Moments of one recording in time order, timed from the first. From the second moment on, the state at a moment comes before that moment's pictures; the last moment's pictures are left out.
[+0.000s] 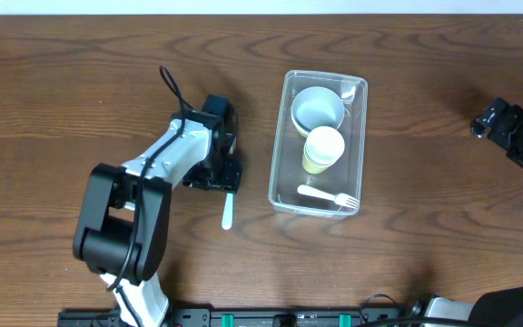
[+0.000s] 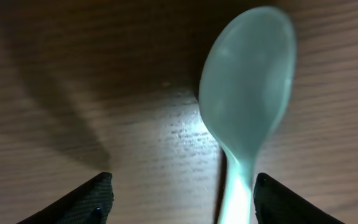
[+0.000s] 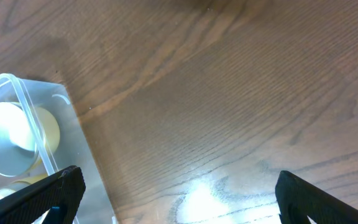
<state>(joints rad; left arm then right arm) -0.33 1.92 1.20 -0.95 0.10 -0.12 -0.44 1.49 1.46 -1.14 -0.18 0.22</state>
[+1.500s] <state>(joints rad) -0.65 1.51 1.55 -1.14 -0.01 0.06 -0.44 1.49 1.46 -1.14 -0.18 0.22</state>
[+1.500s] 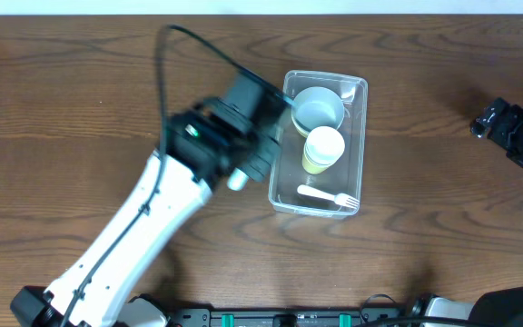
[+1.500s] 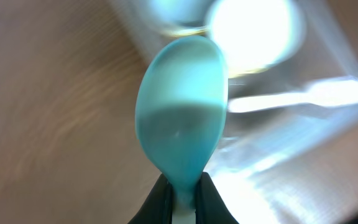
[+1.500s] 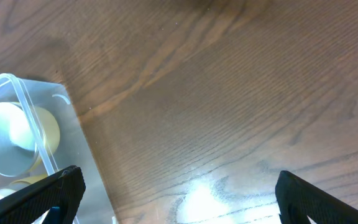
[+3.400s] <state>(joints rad) -0.99 1.83 1.70 -1.11 0.05 0.65 -0.44 1.49 1.46 -1.14 -0.18 0.22</state>
